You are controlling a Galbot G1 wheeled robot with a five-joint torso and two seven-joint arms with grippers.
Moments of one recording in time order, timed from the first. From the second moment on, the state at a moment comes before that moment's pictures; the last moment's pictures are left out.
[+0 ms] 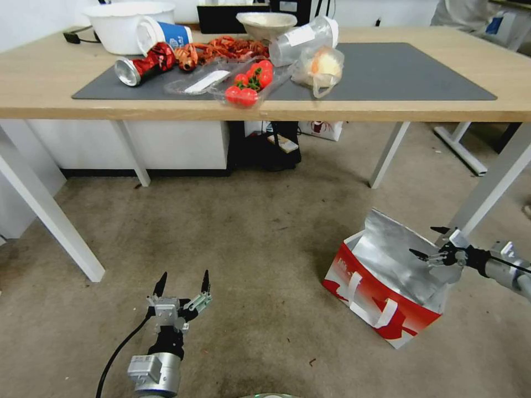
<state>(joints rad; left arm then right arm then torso) 1.78 -1.38 -0.43 -2.03 -0.18 -0.25 -0.15 -1.08 0.65 0.53 1.21 0.29 0.05 -0.76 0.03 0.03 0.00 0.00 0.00</state>
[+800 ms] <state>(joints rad) 1.80 -1.42 -0.43 -2.04 -0.16 -0.25 -0.15 -0.93 0.67 0.39 1.09 0.24 -0.01 -0.90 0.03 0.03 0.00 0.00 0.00</state>
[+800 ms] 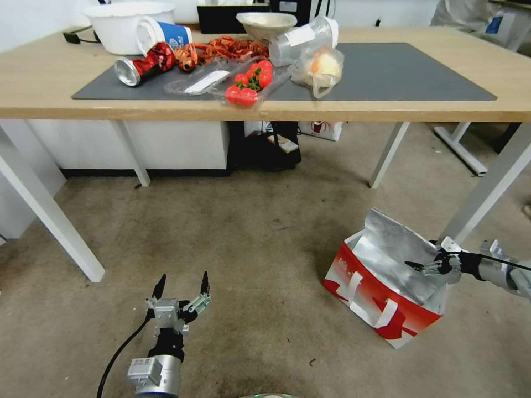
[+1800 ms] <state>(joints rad) 1.80 -1.42 -0.43 -2.05 -0.15 -0.24 -0.17 -0.91 0.65 0.41 1.07 0.32 0.04 -1.05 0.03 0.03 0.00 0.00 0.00</state>
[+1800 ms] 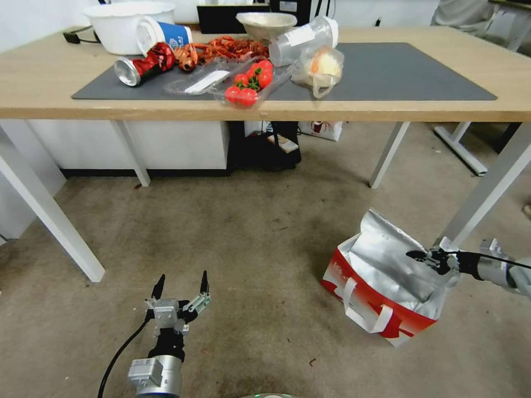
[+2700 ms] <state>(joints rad) 1.81 -1.47 -0.47 -2.11 -0.13 -0.24 -0.17 -1.02 0.50 0.48 1.39 0.47 -0.13 -1.55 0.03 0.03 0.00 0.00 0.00</state>
